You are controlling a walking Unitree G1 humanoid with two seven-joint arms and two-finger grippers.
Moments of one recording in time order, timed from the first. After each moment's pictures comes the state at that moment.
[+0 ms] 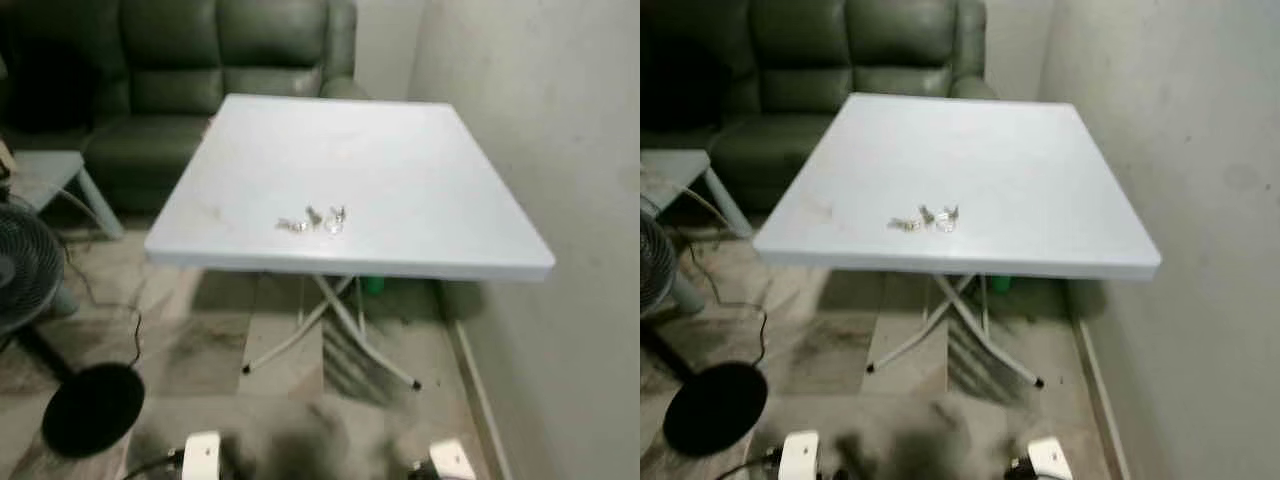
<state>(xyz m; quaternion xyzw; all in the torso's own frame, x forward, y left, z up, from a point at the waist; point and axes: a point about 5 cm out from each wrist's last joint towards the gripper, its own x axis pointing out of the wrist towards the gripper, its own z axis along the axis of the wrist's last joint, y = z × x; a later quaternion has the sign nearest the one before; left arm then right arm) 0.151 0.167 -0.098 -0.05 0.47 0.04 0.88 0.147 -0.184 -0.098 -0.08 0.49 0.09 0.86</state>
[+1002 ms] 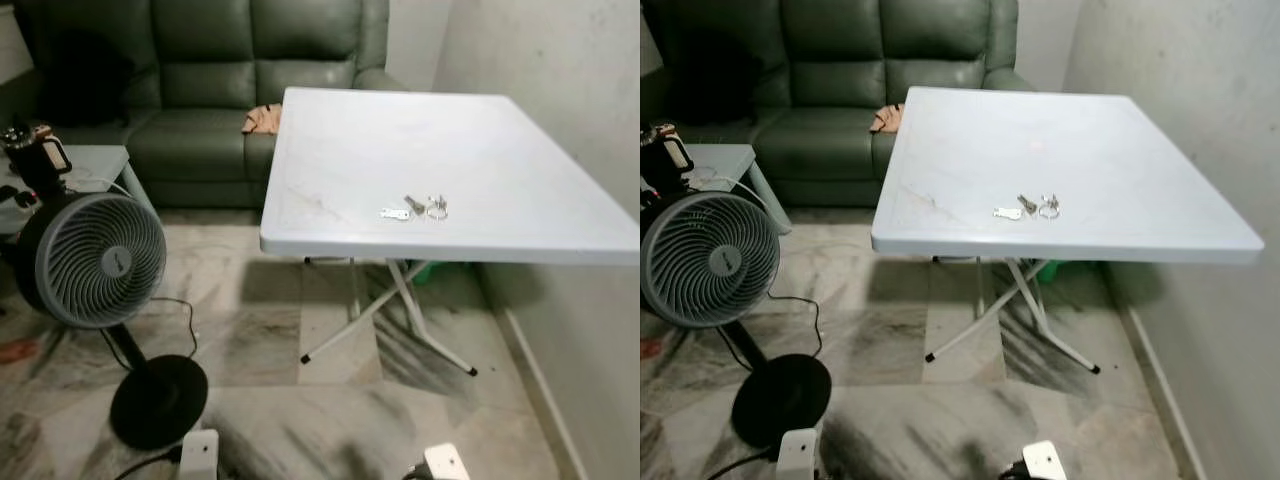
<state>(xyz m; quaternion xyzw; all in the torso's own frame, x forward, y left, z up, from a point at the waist) 0.149 0.178 -0.098 -0.04 0.47 0.05 0.88 0.154 -0.170 -0.097 -0.07 0.48 0.10 0.87</state>
